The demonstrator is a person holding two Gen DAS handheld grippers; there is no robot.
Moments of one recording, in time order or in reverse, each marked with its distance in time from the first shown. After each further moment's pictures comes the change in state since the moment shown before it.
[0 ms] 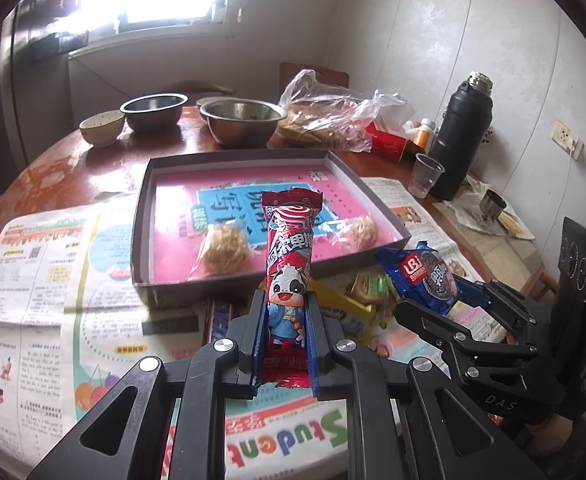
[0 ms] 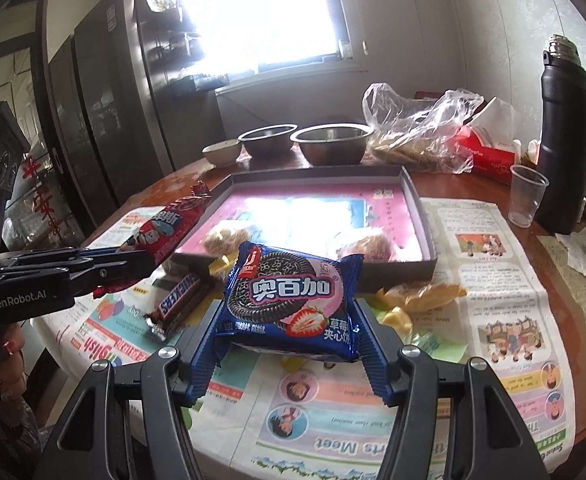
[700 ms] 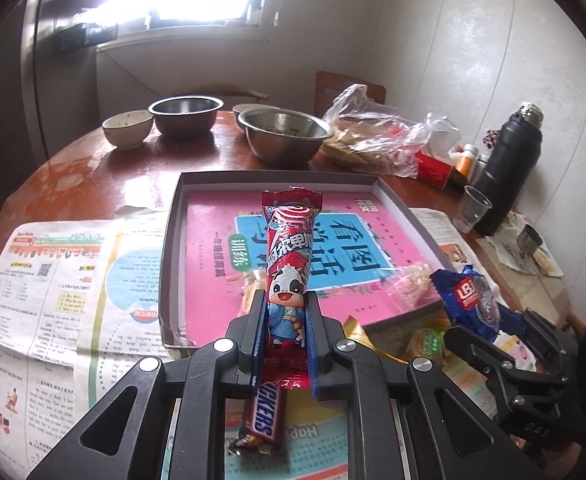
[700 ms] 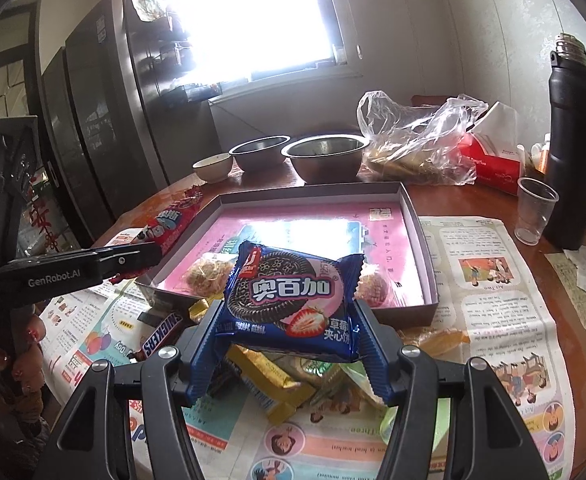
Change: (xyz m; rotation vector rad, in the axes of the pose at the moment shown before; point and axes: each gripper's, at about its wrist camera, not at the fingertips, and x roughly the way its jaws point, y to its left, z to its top) left arm 0.038 0.036 0.034 -0.079 -0.025 0.088; right arm 0.027 -0.012 0.027 0.021 -0.017 0.002
